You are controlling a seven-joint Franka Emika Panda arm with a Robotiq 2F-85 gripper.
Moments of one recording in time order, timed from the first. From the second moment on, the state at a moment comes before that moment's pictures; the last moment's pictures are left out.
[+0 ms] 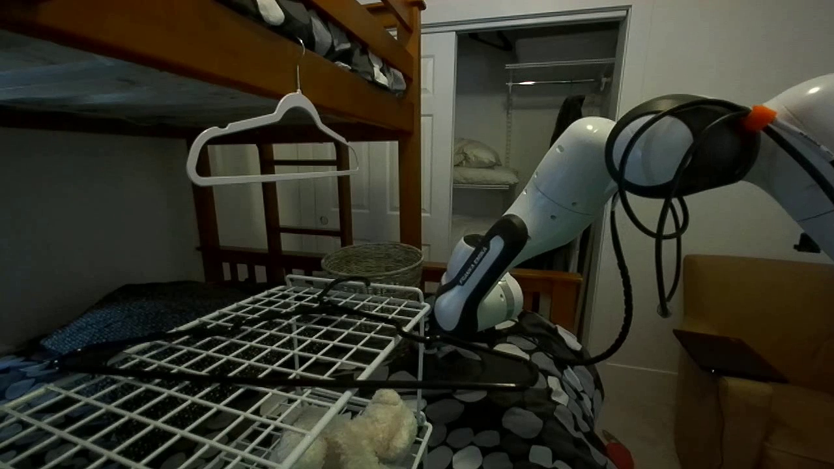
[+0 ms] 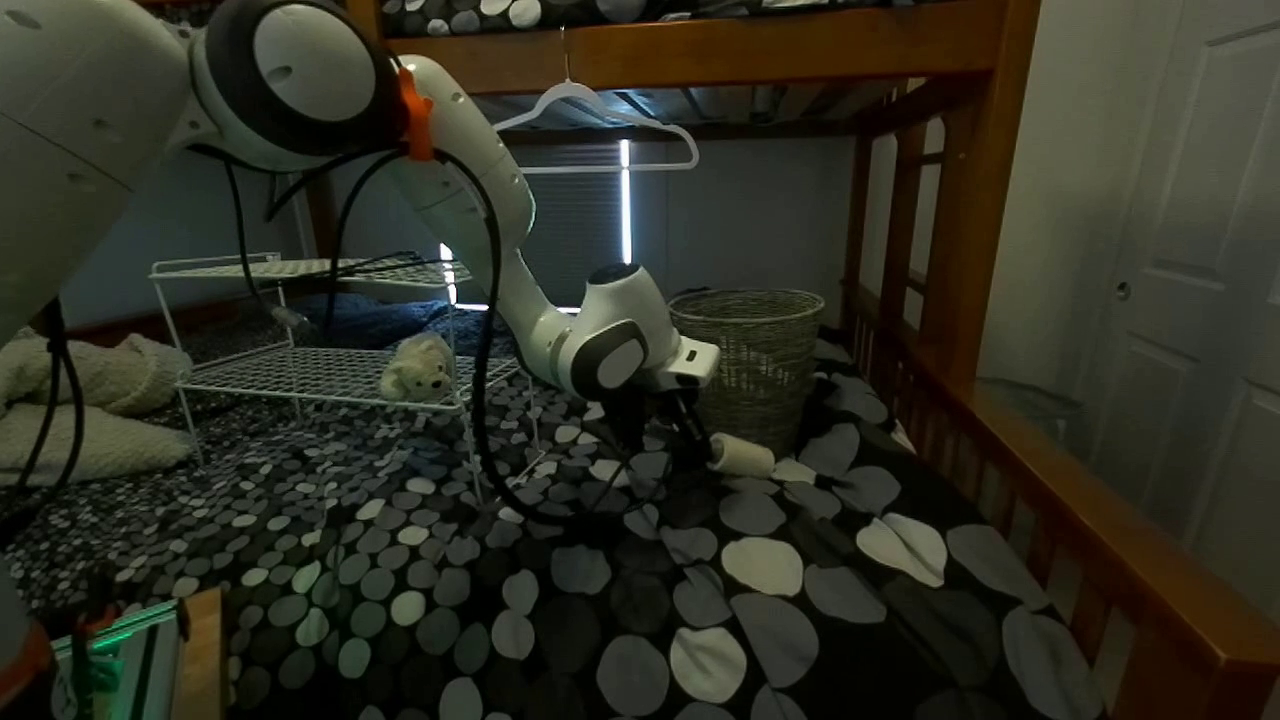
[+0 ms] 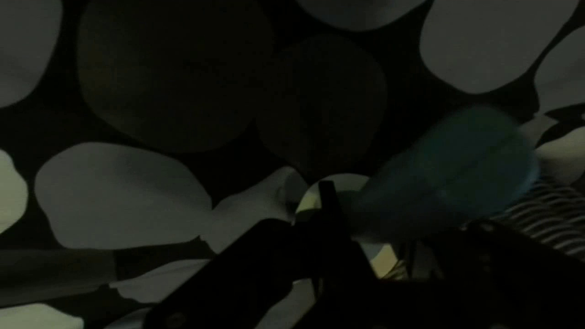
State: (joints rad) arm 0.25 0.68 -0.12 -1.88 0.10 3.07 0.43
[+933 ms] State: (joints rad) arm 0.42 0.47 -0.31 -2.13 0.13 3.20 0.49
